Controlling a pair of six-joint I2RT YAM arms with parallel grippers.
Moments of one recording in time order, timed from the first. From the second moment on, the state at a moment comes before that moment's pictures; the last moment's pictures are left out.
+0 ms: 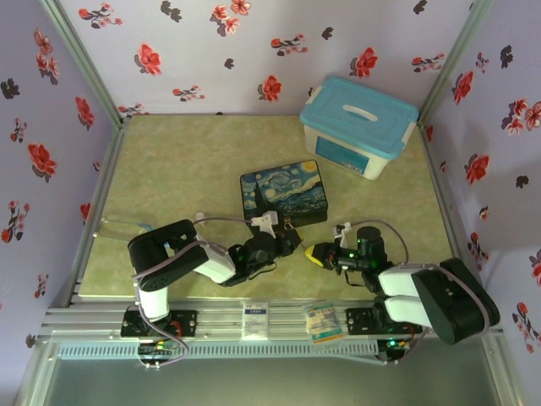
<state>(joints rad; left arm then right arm) -1.14 1.85 0.59 0.93 -0.22 -1.20 0.37 1.22 0.02 0.69 -0.84 1.16</state>
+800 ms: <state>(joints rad) -1.13 1.85 0.58 0.95 -0.21 -1.21 0.37 1.24 0.03 0.65 -0.83 1.13</state>
